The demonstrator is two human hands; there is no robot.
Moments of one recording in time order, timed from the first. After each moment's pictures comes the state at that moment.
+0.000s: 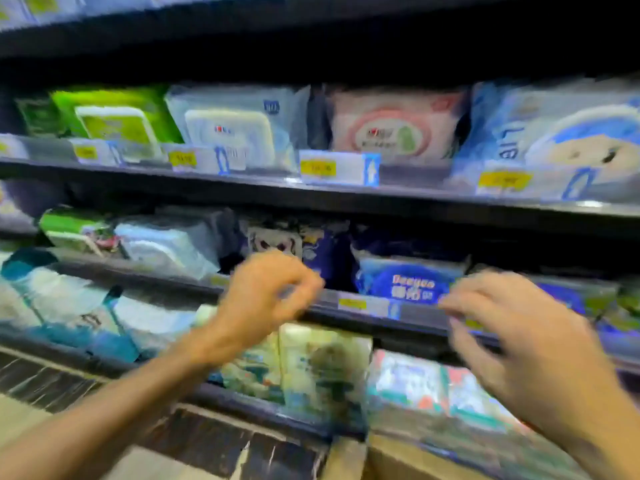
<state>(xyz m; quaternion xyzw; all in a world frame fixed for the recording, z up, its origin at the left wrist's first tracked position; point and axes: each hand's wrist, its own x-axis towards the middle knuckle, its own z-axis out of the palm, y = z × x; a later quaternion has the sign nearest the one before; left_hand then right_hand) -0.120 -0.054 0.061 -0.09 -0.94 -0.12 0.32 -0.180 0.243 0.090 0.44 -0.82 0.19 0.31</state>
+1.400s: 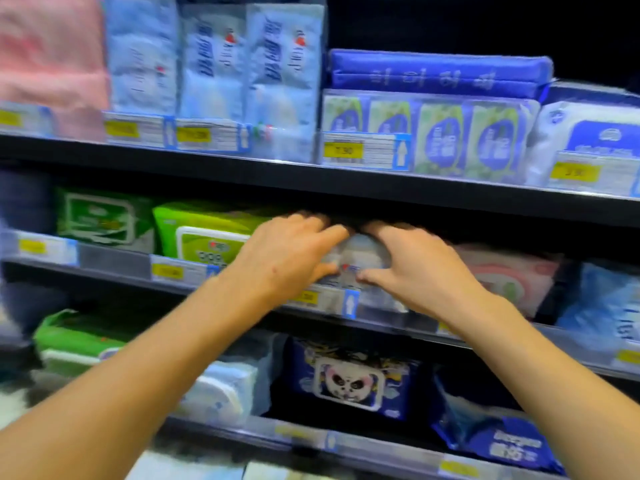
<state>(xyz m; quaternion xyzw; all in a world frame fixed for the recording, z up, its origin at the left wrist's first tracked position) -0.135 -0.239 0.245 -0.06 -0.91 0.15 0.37 -0.217 -0.056 0.251 0.38 -0.88 0.07 0.28</state>
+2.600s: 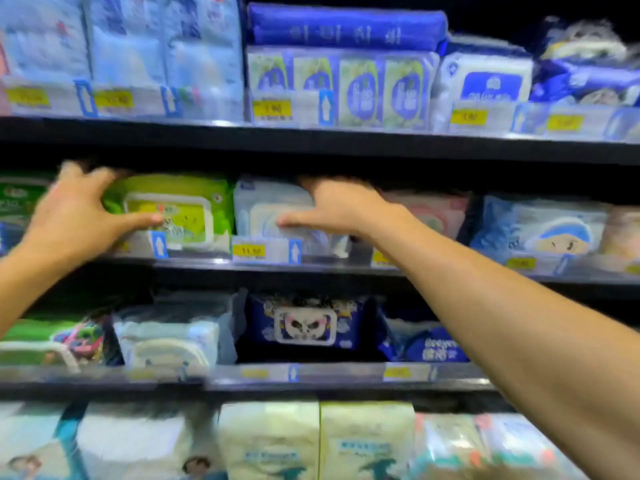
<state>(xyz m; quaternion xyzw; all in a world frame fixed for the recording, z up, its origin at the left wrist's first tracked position) -0.099 -0.377 0.217 0.18 -0.89 -0.11 0.40 -0.228 -0.061 0.260 0.37 -0.91 0.04 0.19</state>
